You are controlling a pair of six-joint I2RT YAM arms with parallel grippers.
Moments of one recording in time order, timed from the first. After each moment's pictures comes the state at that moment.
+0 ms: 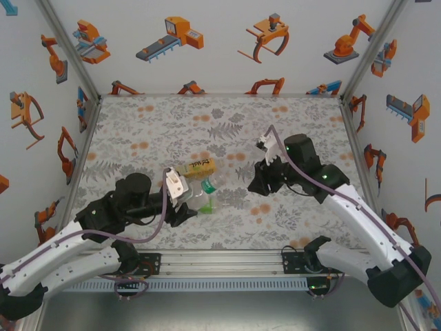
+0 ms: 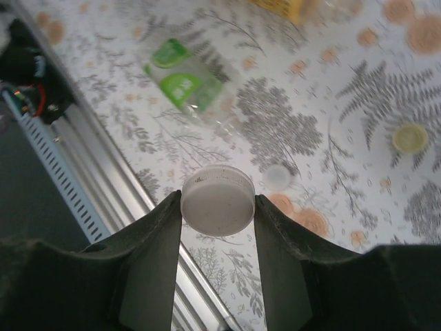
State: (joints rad) left arm -0.99 0.67 0.78 -0.54 0.18 0.17; right arm 0.55 1.01 0.98 -0.67 -0.54 -0.02
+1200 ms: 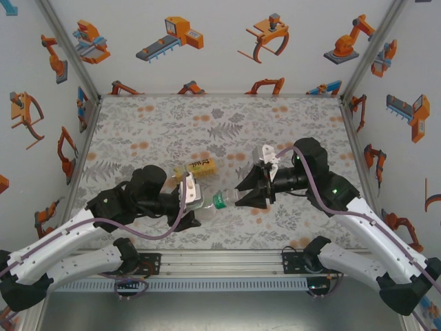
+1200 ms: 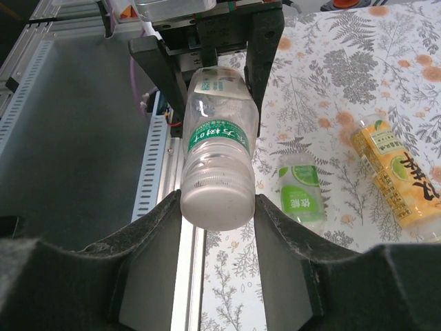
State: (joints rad) left arm -0.99 0.82 0.86 -0.64 0.40 0.29; right arm 0.69 0.90 0.99 -0.41 -0.96 -0.16
